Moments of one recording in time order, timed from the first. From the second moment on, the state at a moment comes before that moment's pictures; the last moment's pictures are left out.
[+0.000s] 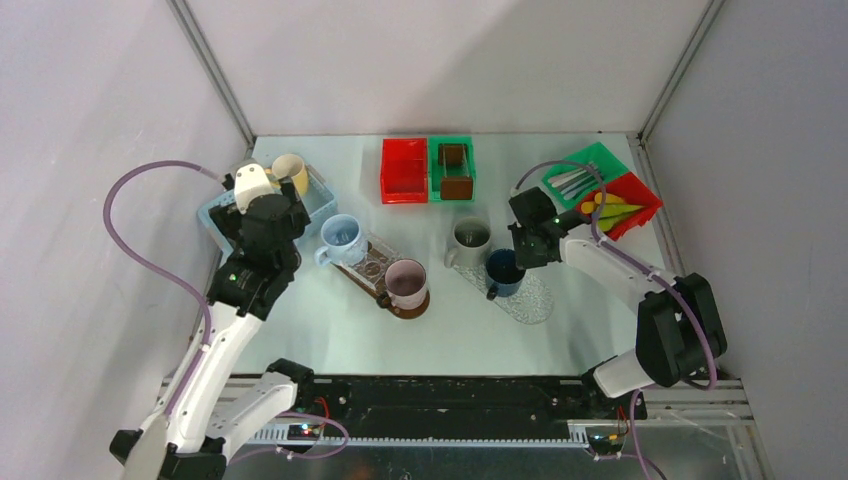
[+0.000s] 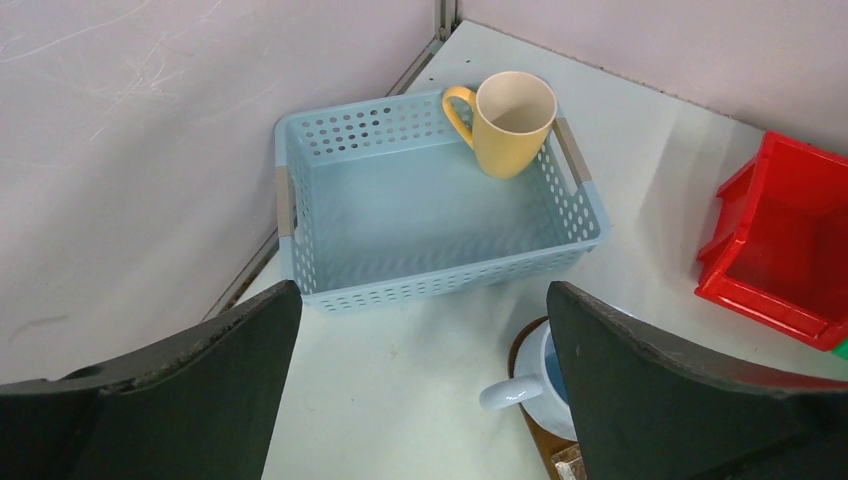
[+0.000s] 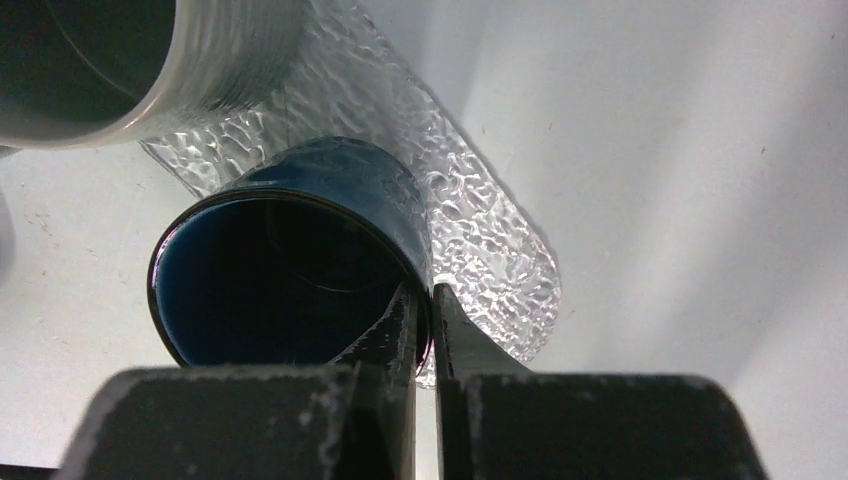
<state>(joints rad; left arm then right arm) -0.33 0.85 0.99 -0.48 -0.84 -0.25 0.47 1.49 1.03 -0.68 0.13 0.30</state>
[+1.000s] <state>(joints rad) -0.33 0.82 0.96 -0.44 -0.86 -0.23 0.53 1.47 1.03 -0.73 0.30 0.75</state>
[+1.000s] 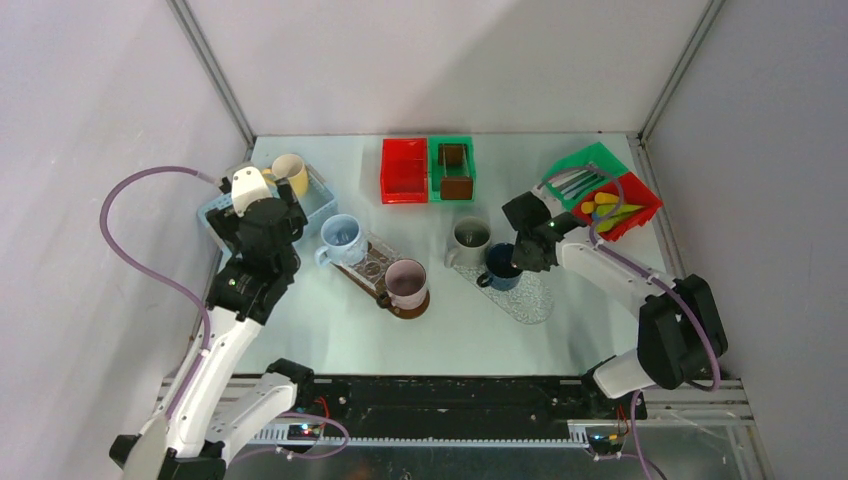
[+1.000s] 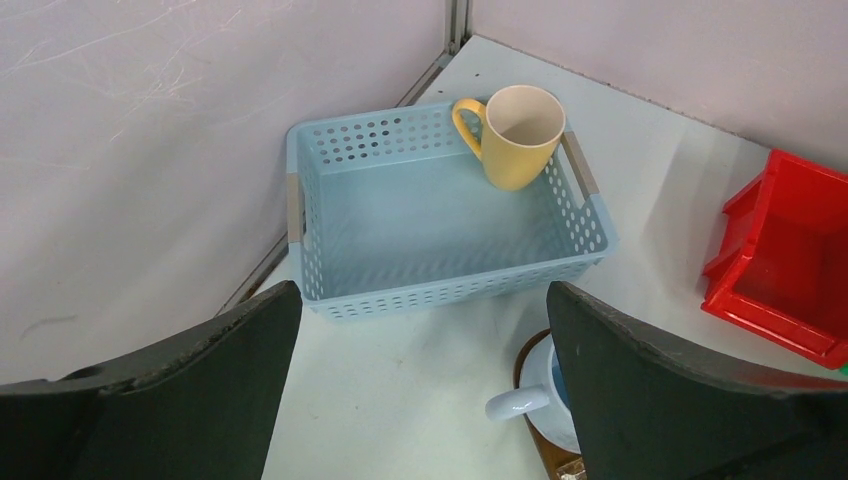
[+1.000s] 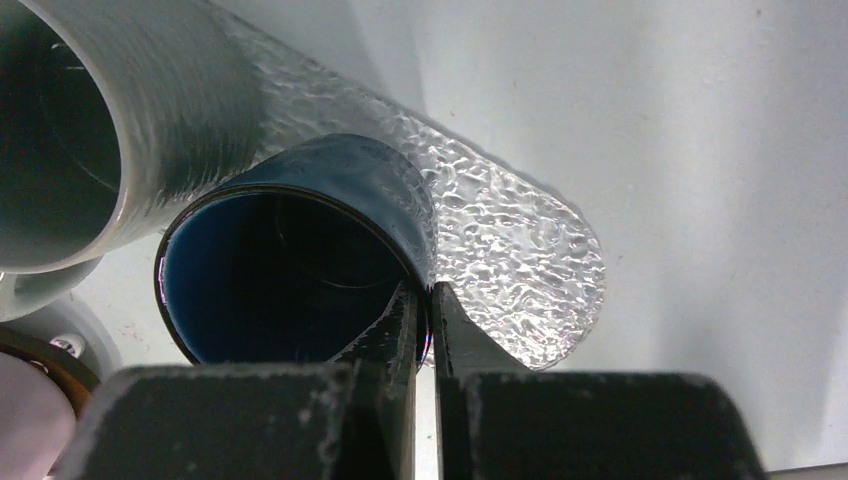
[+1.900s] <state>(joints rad) -0.32 0.82 0.96 -0.43 -0.86 -0.23 0.52 1.52 1.06 -0.73 0.28 0.72</state>
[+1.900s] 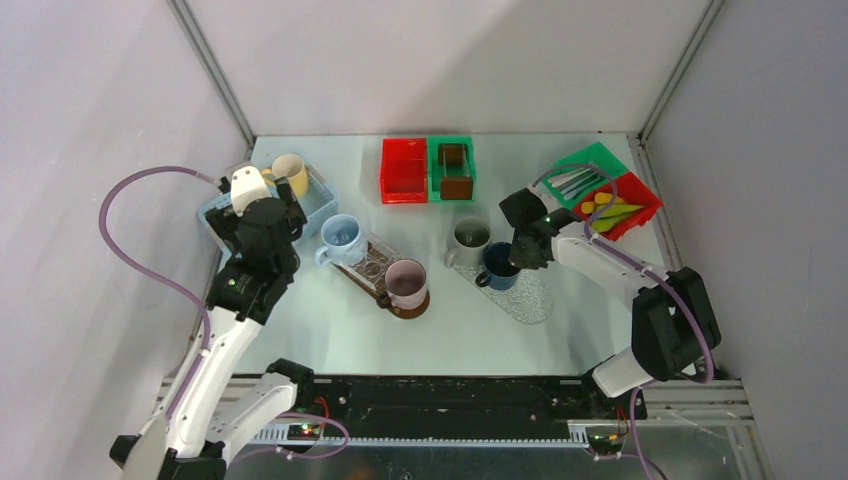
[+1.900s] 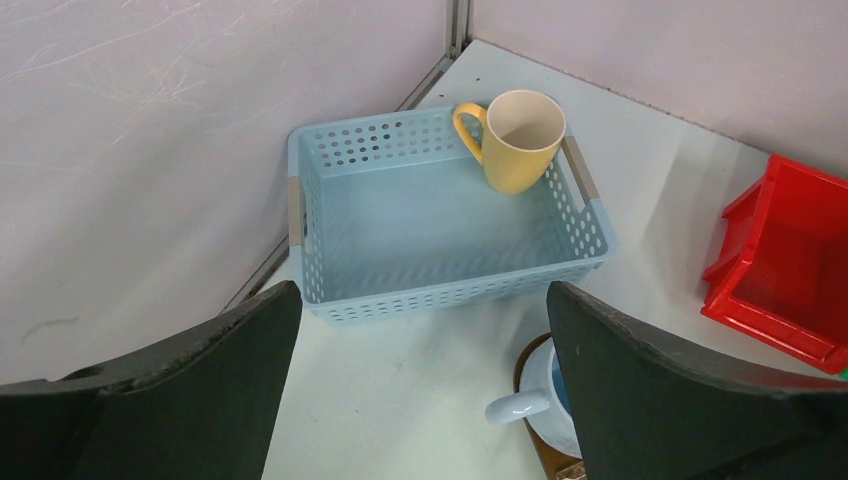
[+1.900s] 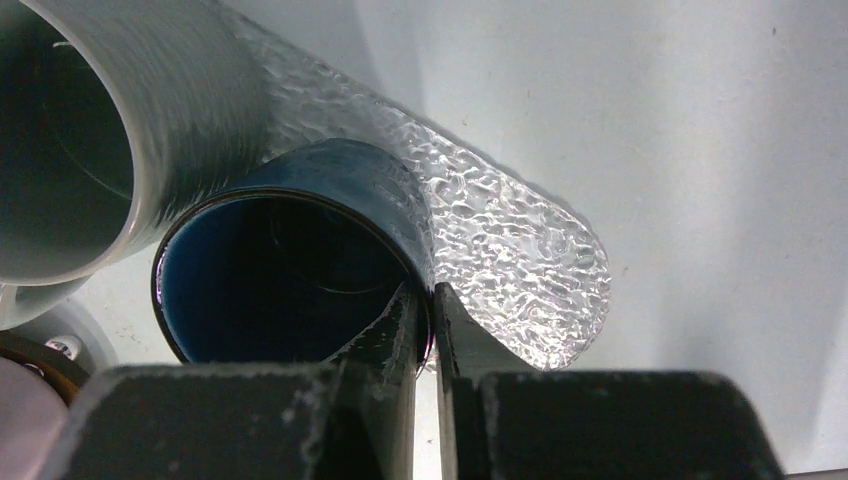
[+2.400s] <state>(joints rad) -0.32 0.84 0.96 -0.43 -0.86 -0.23 0.52 1.52 1.11 -0.73 0.26 0.68</state>
